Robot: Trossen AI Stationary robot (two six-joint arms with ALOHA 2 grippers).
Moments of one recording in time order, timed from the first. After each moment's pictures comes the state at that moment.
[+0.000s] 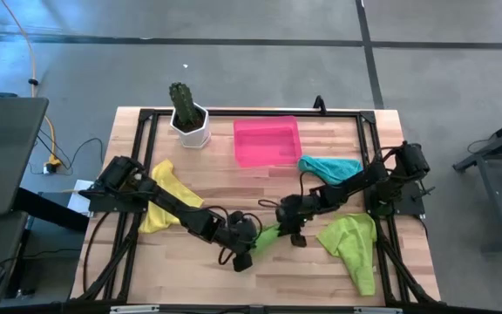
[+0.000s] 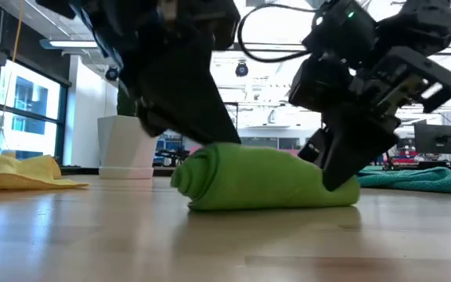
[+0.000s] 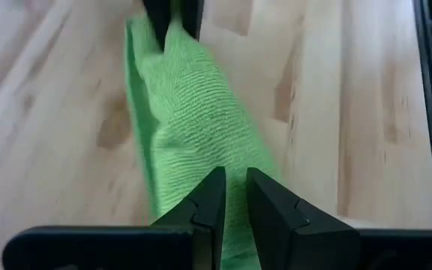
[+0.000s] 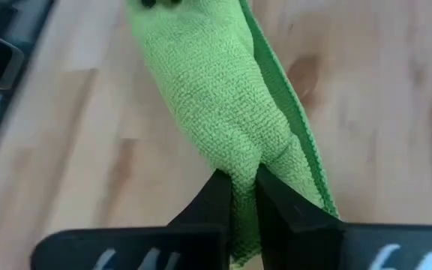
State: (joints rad) left arm -0.33 1.92 1.12 -0.06 -0.21 -0.63; right arm 0.22 1.78 0.68 0.22 -0.30 0.28
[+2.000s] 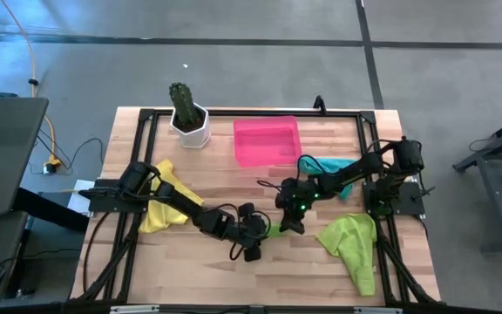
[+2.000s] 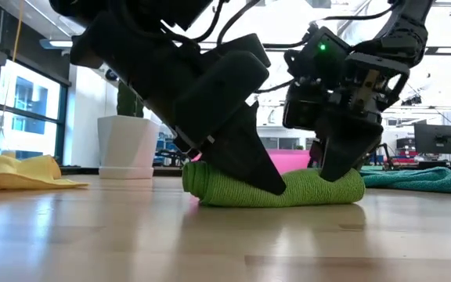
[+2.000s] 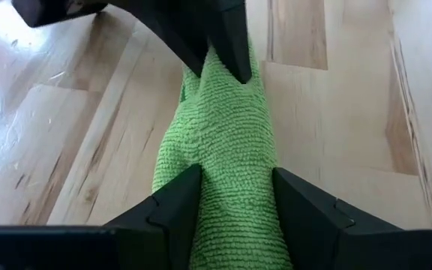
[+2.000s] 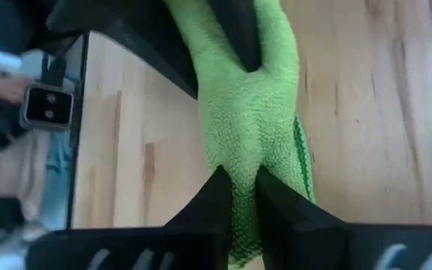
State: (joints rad) left arm -0.27 2.08 1.13 0.12 -0.36 -0.41; right arm 0.05 1.77 0.67 0.21 -0.57 0.42
